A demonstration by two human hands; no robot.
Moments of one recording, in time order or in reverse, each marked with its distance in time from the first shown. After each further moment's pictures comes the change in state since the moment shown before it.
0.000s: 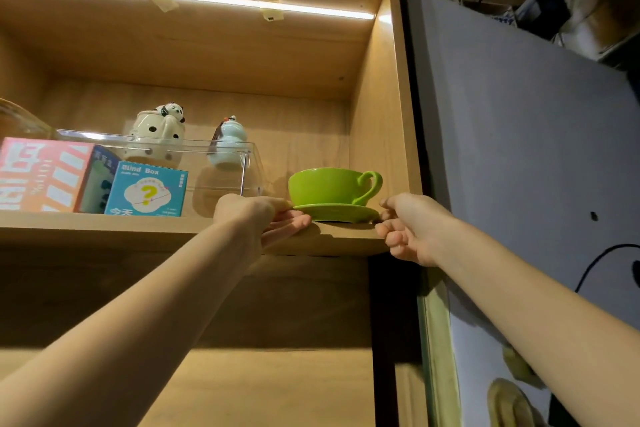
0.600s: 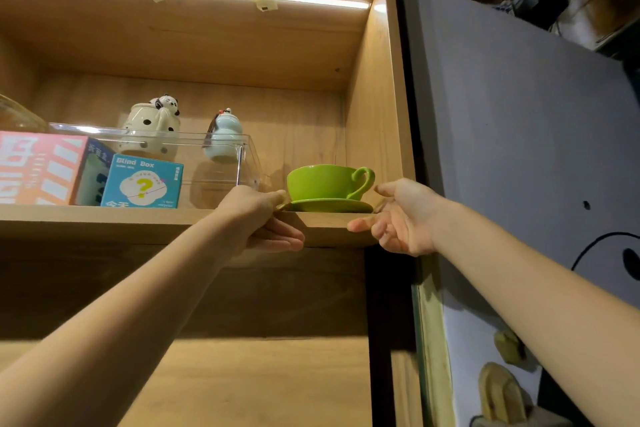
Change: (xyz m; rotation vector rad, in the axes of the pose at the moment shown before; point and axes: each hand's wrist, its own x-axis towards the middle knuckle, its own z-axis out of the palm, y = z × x) left_hand 0.002 -0.004 -0.005 0.368 -0.141 0.031; right_hand 0.003 -0.002 -0.007 0.125 -0.243 0.099
